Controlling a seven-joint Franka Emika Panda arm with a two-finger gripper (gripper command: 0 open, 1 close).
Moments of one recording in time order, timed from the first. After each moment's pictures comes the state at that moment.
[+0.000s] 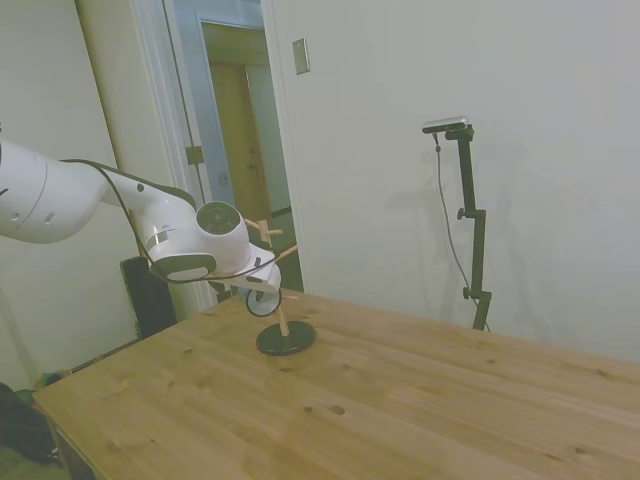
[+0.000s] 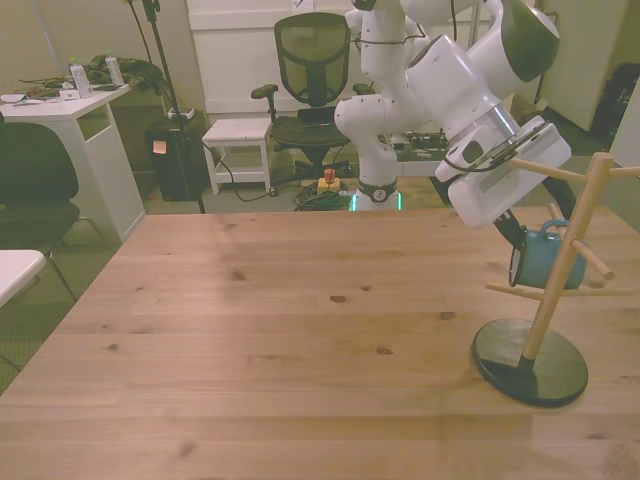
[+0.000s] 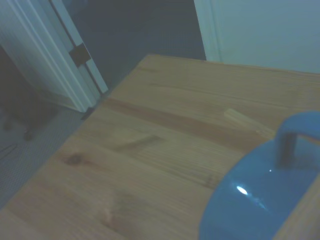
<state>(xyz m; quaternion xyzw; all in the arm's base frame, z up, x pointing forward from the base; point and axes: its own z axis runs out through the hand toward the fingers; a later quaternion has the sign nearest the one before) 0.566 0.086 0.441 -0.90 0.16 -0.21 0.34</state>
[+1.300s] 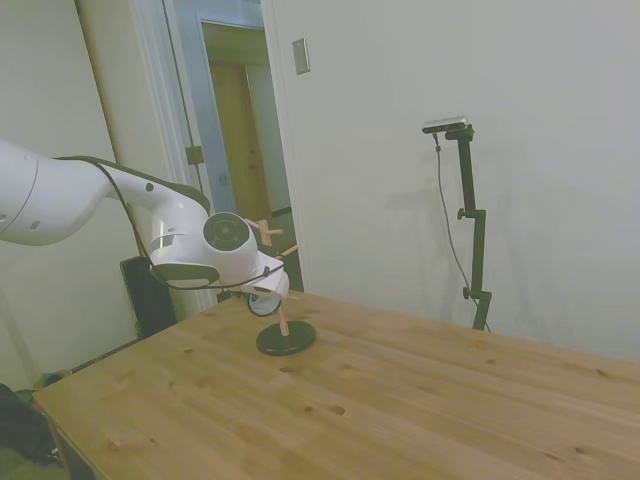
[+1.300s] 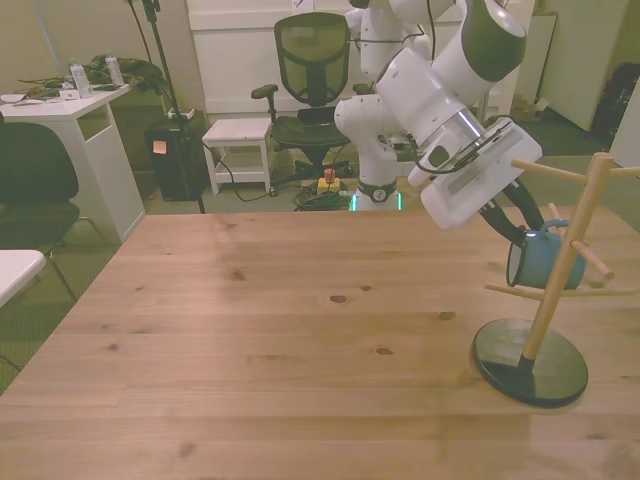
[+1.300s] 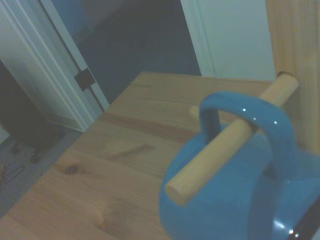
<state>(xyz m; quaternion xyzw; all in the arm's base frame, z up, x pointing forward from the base) 0.551 0.050 0.436 -0.89 0.16 -0.22 0.37</state>
